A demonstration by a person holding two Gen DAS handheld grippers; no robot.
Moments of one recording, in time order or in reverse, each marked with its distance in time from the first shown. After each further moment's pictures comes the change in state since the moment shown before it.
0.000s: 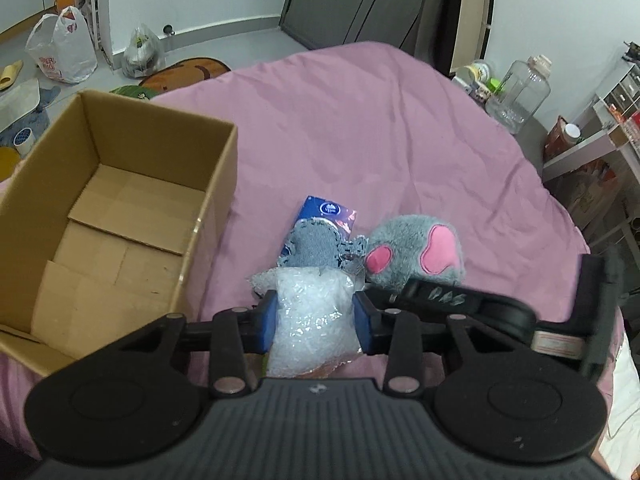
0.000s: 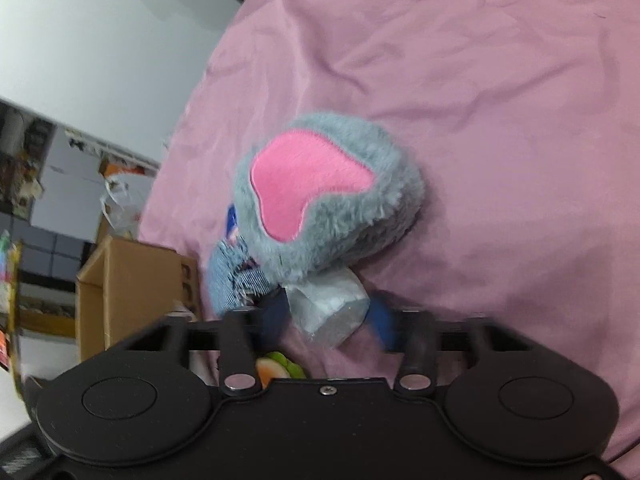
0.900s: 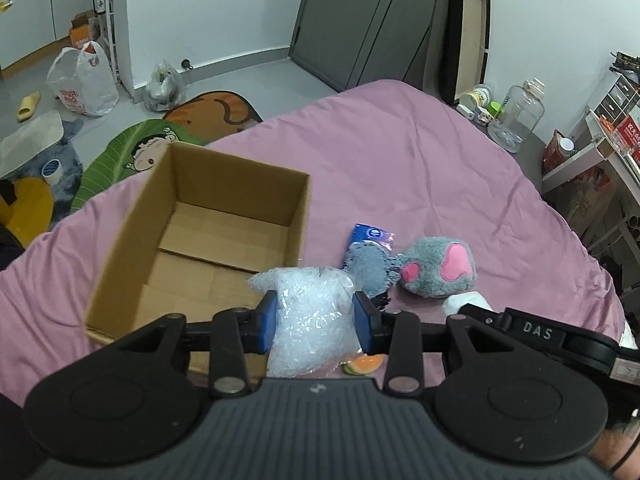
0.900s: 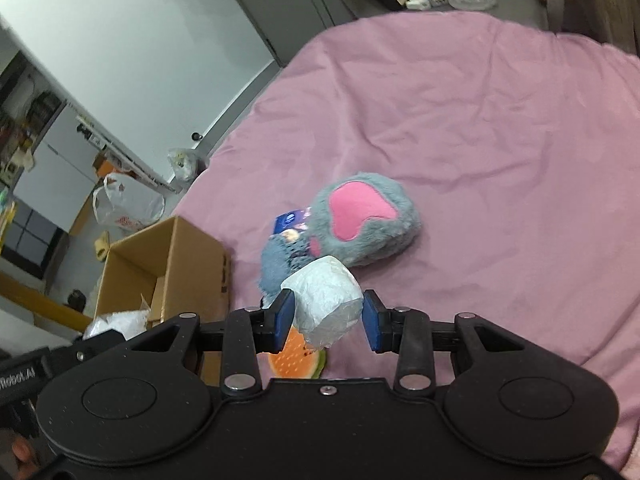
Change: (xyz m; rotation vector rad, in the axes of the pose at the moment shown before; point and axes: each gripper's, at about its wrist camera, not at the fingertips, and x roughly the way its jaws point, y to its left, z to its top) left arm -0.079 0.050 0.003 0.045 -0.066 0.030; right arm -0.091 0.061 -0.042 -0.193 -0.197 -0.108
